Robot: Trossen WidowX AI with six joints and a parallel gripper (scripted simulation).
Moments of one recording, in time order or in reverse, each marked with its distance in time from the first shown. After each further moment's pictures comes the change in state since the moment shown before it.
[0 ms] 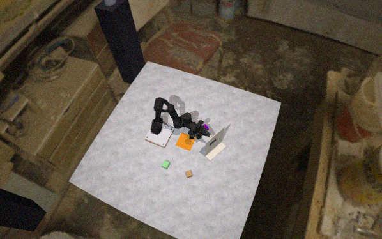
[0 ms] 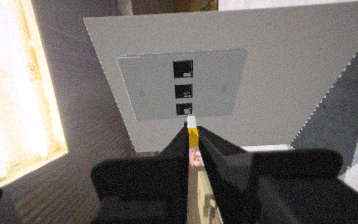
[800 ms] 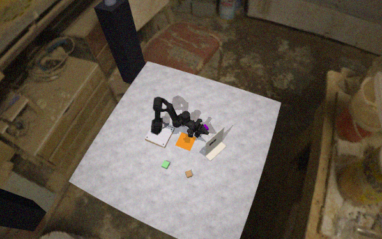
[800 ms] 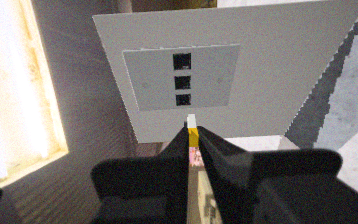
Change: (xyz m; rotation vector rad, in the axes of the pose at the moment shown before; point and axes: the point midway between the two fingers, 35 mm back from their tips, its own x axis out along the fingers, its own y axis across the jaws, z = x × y) arm -0.015 0.000 -0.007 0.005 0.000 -0.001
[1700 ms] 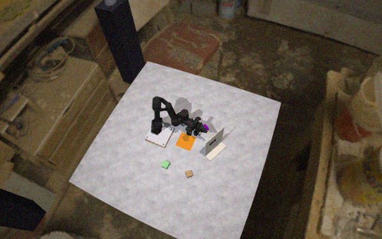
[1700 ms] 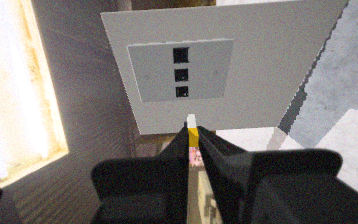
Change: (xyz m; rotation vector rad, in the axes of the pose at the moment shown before) arm -0.016 0.000 -0.007 0.002 0.000 -0.001
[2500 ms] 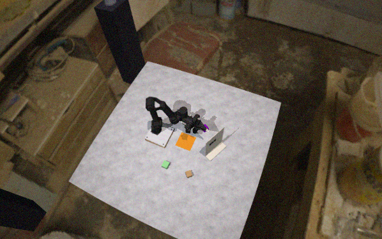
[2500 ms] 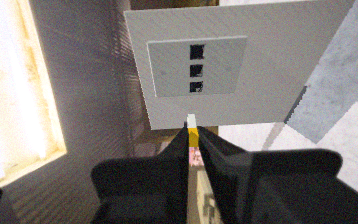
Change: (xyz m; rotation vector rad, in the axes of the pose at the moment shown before) arm -0.010 0.020 -0.003 -0.003 0.002 -0.008
